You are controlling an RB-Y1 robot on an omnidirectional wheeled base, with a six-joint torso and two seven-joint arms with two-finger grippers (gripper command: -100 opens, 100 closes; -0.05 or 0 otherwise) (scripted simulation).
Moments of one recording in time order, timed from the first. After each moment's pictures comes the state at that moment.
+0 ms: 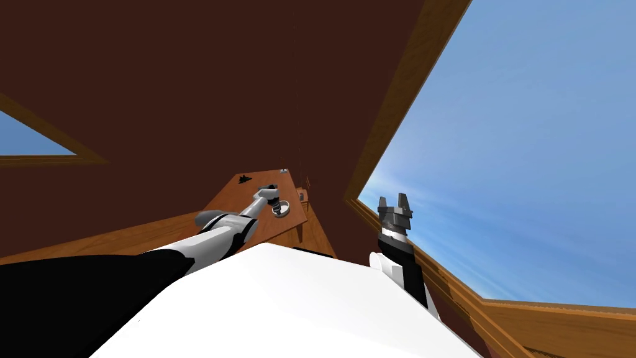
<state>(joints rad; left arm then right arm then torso) -0.52 0.47 0.13 -0.85 0.38 1.30 0.48 0.52 -0.04 -0.06 -2.30 -0.12 -0.39 0.00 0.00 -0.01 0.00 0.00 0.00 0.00</state>
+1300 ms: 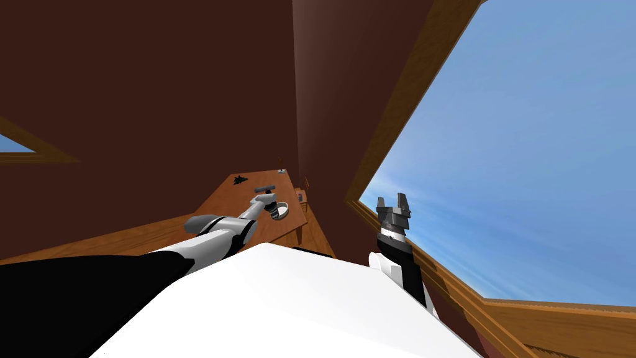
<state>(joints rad) -0.49 0.46 0.18 -0.73 0.42 1.28 0.44 0.52 -0.04 -0.05 -2.30 -0.12 -0.39 0.00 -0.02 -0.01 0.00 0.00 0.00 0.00</state>
